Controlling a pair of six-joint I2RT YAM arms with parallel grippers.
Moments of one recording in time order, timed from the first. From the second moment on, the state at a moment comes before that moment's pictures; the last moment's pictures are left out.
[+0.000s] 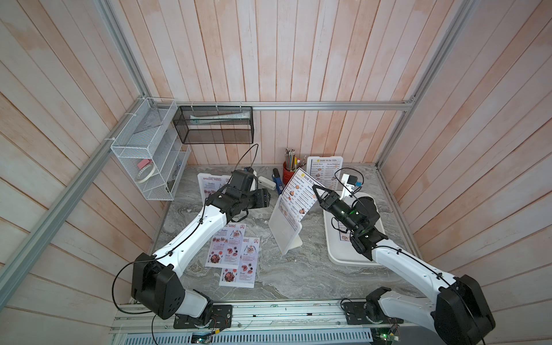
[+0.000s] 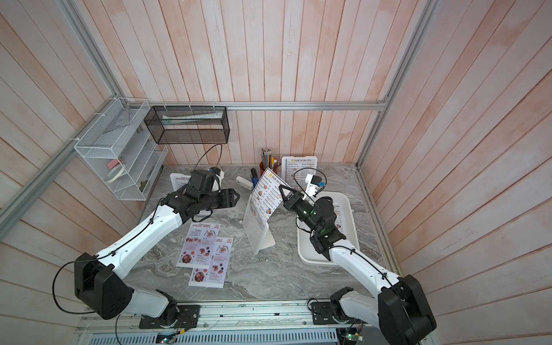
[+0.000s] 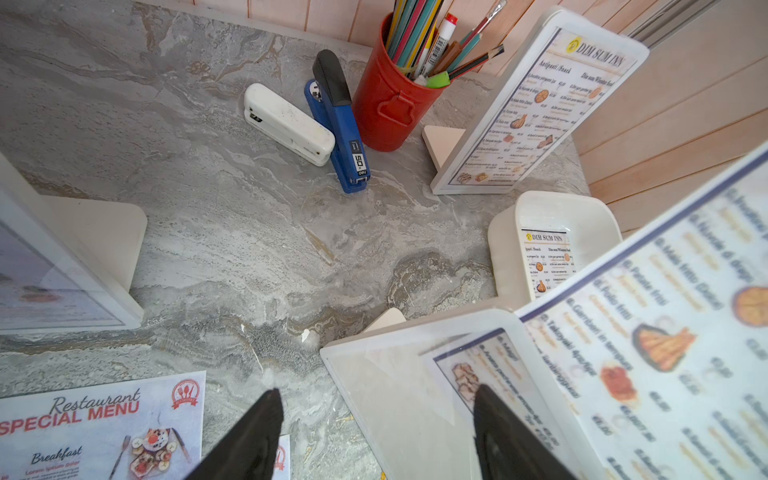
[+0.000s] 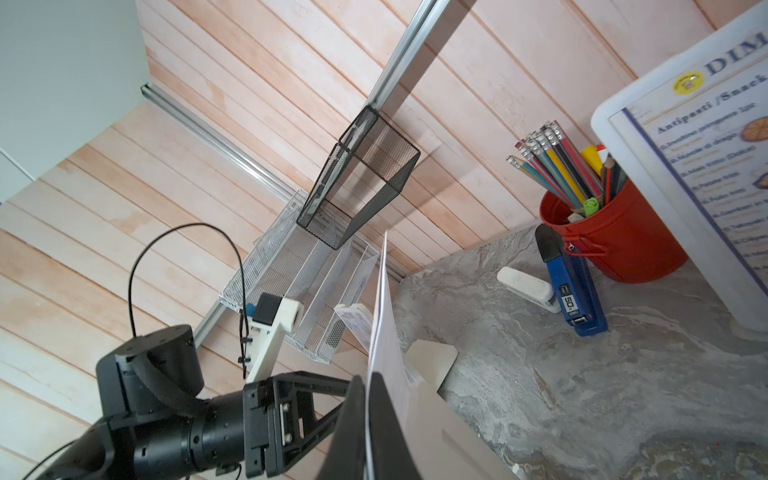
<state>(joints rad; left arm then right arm) -0.48 1.46 1.30 -0.59 0.10 -0.46 0.52 1.16 0.65 0.61 -0.22 0.93</state>
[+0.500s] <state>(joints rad) -0.48 1.44 1.30 -0.59 0.09 -0.46 0.67 1.11 0.67 0.51 -0.15 0.81</state>
